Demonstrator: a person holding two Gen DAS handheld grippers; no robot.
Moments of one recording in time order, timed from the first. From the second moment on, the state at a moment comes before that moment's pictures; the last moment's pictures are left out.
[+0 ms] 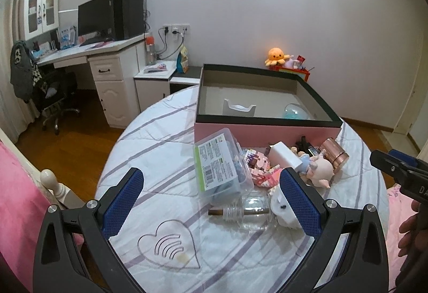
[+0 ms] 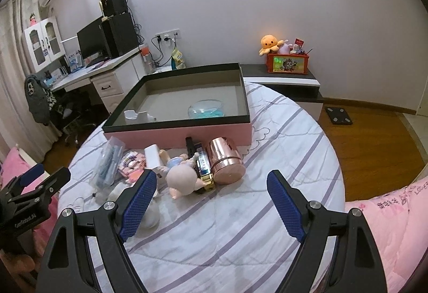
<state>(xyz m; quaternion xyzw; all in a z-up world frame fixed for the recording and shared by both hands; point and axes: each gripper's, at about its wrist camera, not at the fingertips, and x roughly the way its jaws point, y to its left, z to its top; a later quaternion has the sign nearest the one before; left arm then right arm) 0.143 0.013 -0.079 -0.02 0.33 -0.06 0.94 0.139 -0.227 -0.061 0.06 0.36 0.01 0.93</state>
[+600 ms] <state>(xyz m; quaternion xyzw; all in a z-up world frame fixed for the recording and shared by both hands) 0.207 -0.002 -0.120 -0.02 0.38 -0.08 0.92 0.199 -0.243 -0.099 0.05 0.40 -0.01 0.91</state>
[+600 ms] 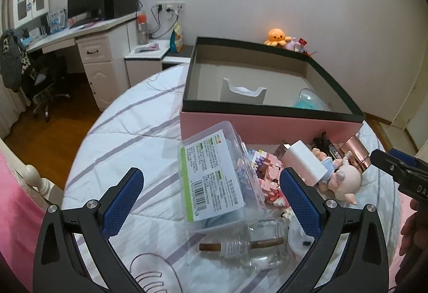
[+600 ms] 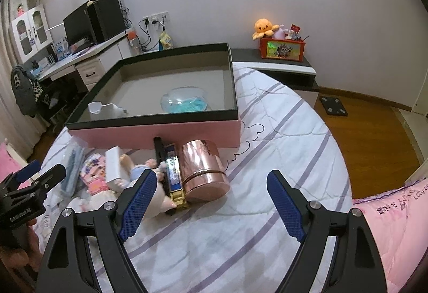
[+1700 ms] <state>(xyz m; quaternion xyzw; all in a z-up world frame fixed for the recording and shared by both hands) 0.214 0.016 -0.126 -0.06 0.40 -0.12 0.91 0.216 -0.252 -0.115 0.09 0.42 0.07 0.90</state>
